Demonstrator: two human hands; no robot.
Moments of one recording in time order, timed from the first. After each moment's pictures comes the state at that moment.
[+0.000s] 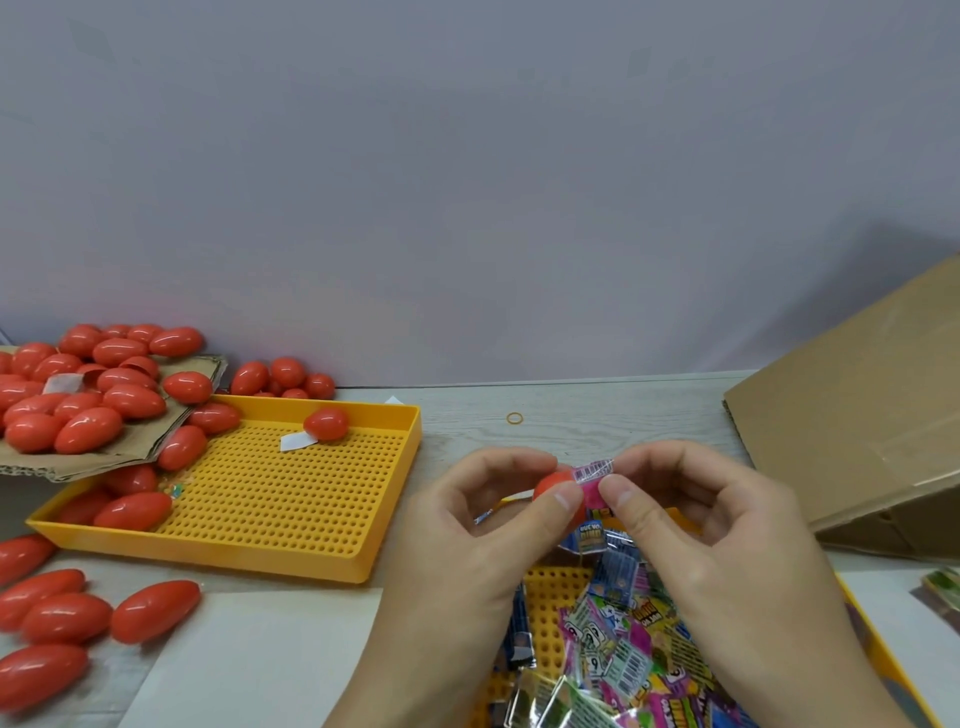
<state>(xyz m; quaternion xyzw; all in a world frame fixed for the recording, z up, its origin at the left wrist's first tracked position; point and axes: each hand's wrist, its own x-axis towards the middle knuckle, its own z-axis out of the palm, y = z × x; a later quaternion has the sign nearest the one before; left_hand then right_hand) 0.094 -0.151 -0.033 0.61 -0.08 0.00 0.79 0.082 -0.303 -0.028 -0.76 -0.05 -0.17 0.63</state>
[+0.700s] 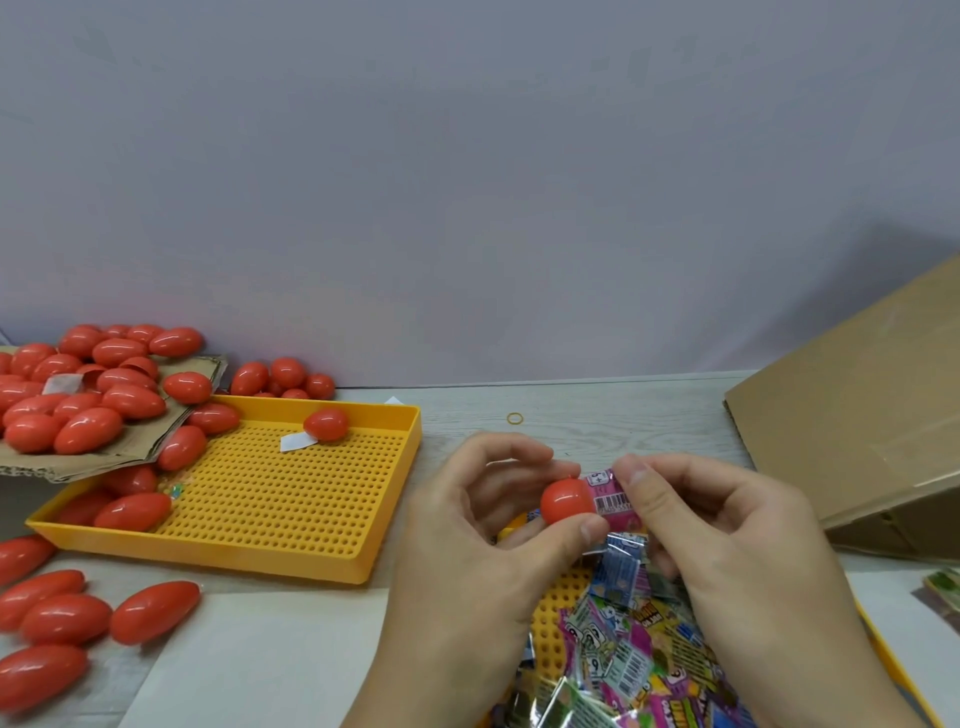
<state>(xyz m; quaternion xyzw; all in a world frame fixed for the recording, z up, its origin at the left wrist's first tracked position) 0.088 -0.156 -0.025 0.67 -0.11 0.04 0.73 0.079 -0.298 -0.017 -0.71 0.02 -0.14 0.69</state>
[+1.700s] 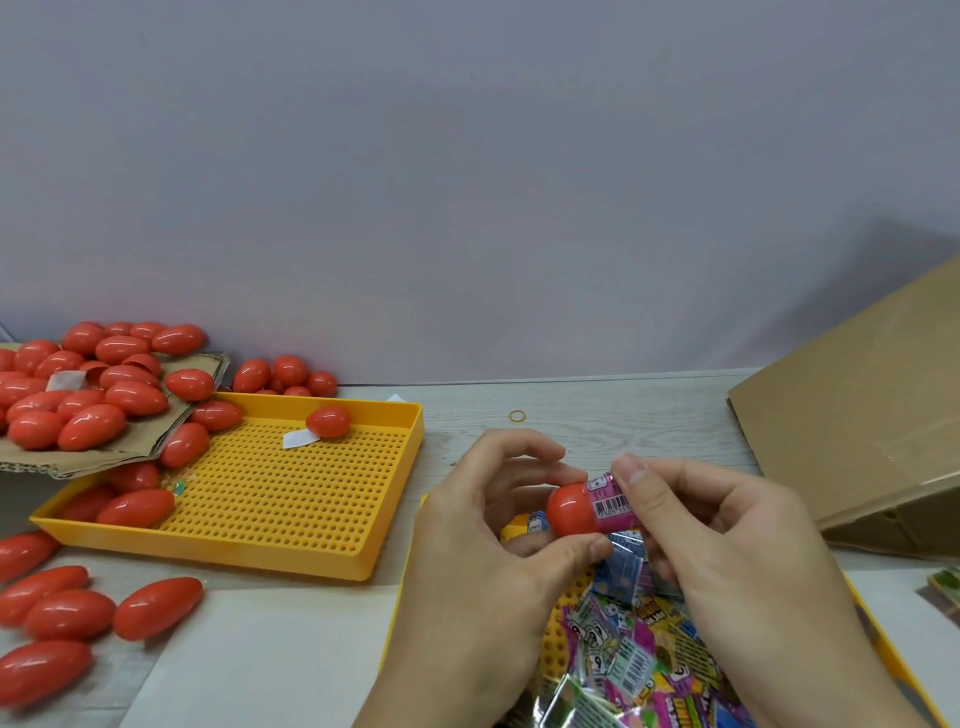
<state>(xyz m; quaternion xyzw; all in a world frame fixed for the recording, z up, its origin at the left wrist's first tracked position) 0.089 -0.156 -0.030 0.74 -0.12 0.06 0.66 0.078 -0.296 -0.016 -0.70 0.04 -0.11 0.70</state>
